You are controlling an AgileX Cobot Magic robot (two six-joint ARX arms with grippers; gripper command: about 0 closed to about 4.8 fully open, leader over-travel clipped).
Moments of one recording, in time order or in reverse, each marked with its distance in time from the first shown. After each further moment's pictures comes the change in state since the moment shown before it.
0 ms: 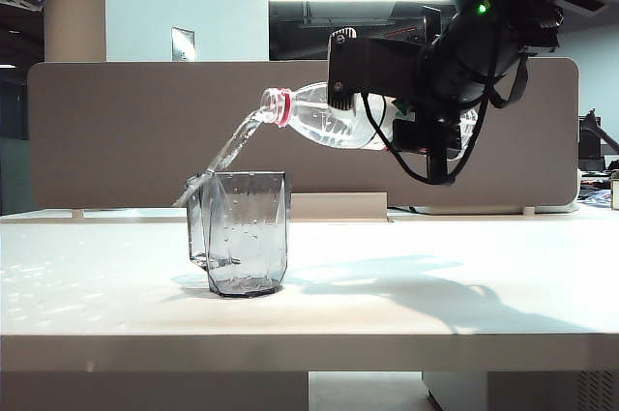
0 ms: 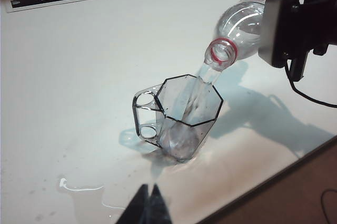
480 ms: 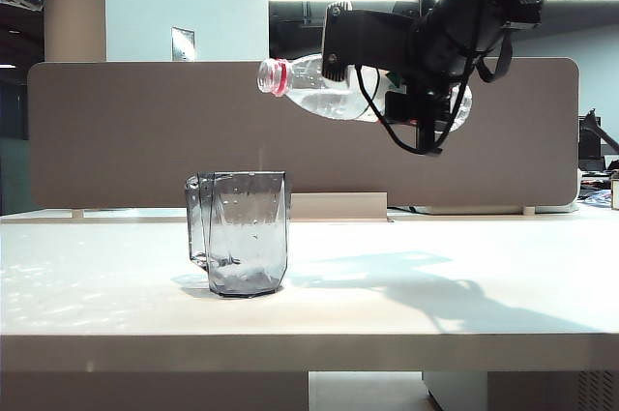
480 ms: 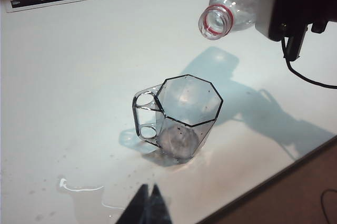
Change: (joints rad) left arm 0.000 0.000 0.000 0.000 0.000 0.000; right arm -0.007 0.001 0.077 -0.016 0.006 -0.011
